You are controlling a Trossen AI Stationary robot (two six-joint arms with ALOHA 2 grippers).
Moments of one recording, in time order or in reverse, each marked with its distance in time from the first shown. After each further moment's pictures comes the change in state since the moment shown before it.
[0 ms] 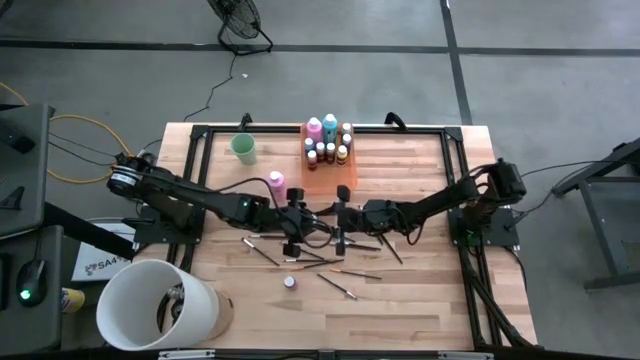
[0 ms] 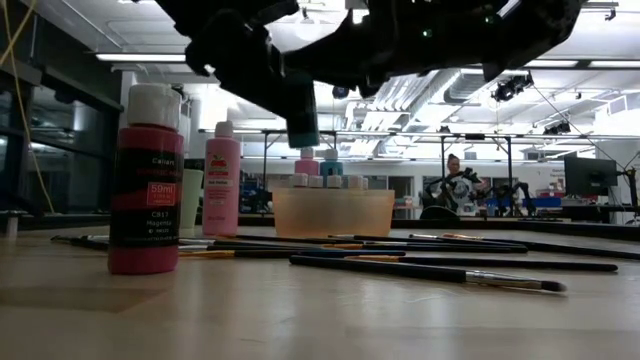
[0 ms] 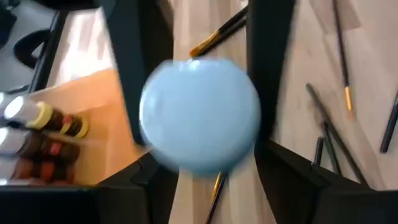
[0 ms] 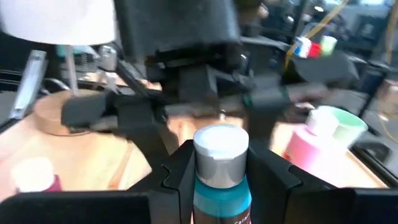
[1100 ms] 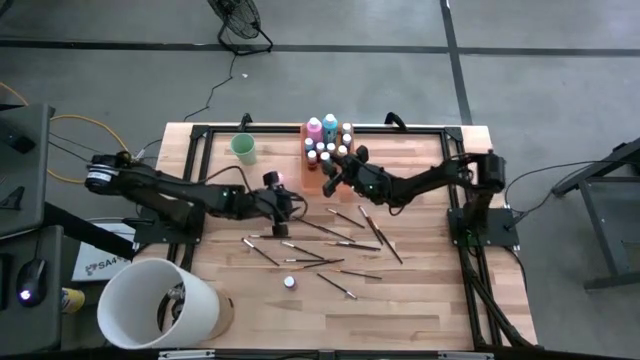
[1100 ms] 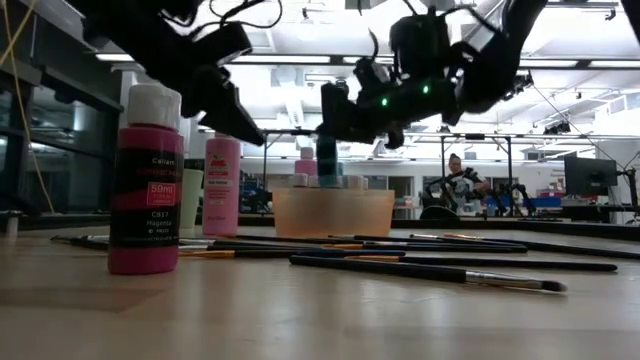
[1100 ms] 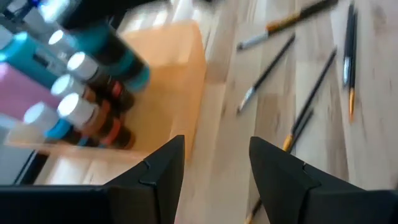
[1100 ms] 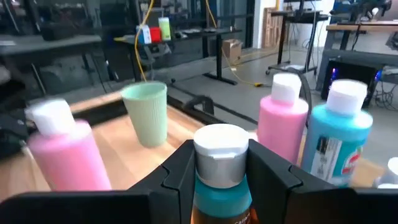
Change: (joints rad) left arm 0.134 -0.201 -0.338 0.263 -0.055 -0.043; right arm -0.309 0.122 0.000 0.124 0.314 0.247
